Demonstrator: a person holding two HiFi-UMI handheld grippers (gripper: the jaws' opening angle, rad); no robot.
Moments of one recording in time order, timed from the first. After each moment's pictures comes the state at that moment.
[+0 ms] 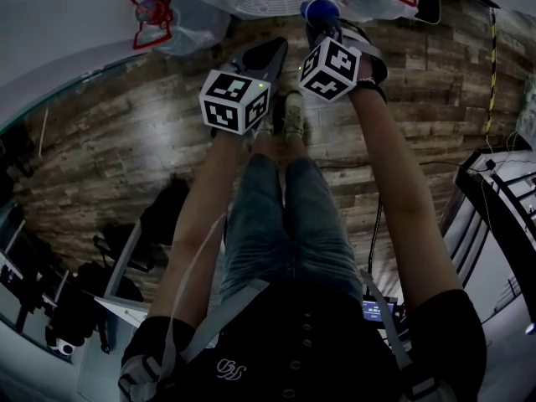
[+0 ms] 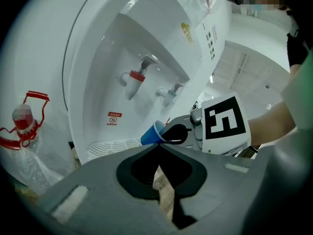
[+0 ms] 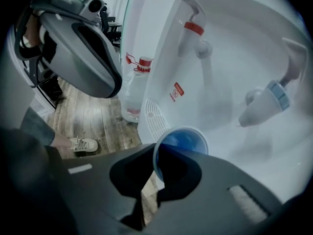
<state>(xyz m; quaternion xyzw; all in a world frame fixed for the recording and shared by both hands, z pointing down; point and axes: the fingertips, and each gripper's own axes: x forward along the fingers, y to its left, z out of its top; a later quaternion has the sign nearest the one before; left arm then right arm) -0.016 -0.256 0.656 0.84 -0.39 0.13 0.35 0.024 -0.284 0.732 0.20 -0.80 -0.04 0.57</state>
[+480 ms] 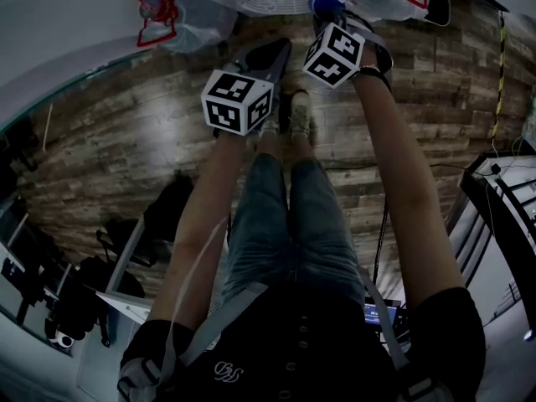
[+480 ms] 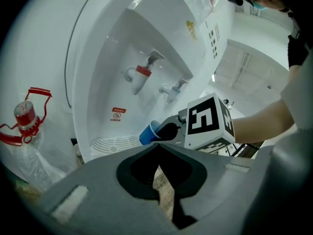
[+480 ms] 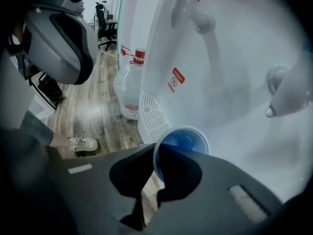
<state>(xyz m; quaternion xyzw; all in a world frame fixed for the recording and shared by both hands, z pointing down) -0.022 -0.255 0.664 0.84 -0.39 0.14 0.36 0.024 -0.304 0.759 0.19 -0.79 -0.02 0.58</state>
